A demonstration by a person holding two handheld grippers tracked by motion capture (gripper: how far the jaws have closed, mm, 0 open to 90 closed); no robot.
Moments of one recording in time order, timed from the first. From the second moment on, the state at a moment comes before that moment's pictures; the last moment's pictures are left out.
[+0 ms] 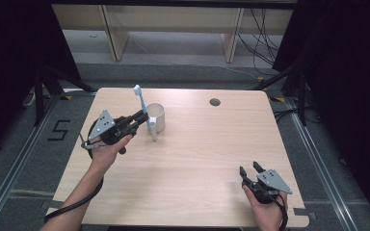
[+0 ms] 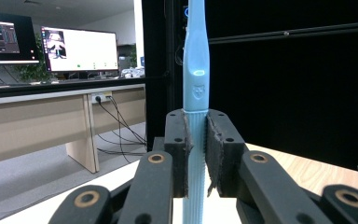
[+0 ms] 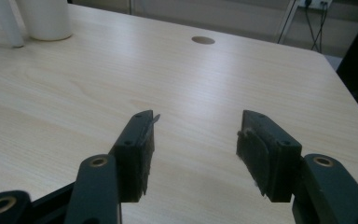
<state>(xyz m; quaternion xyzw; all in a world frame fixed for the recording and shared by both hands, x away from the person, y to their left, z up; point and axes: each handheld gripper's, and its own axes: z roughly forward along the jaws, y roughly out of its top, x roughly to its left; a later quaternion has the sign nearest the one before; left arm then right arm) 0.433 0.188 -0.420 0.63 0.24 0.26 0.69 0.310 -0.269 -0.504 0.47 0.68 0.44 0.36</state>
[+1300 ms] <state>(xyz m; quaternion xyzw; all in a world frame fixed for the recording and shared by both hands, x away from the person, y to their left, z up) 0.460 0.179 -0.426 0.64 0.26 0.28 0.67 0.307 -0.272 -0.503 0.47 0.66 0.45 0.38</state>
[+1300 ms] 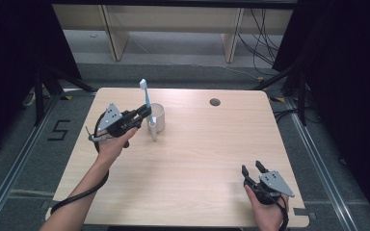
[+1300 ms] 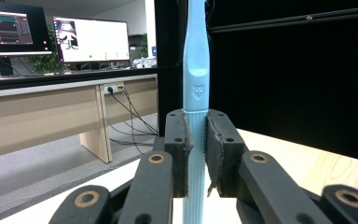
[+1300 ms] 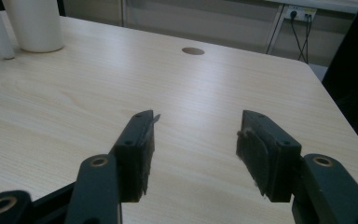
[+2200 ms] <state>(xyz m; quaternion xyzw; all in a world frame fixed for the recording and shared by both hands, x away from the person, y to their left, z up) 0.467 0.176 -0.436 0.64 0.27 0.28 0.66 0.308 -0.274 -0.502 0.46 0.66 0.45 0.39</state>
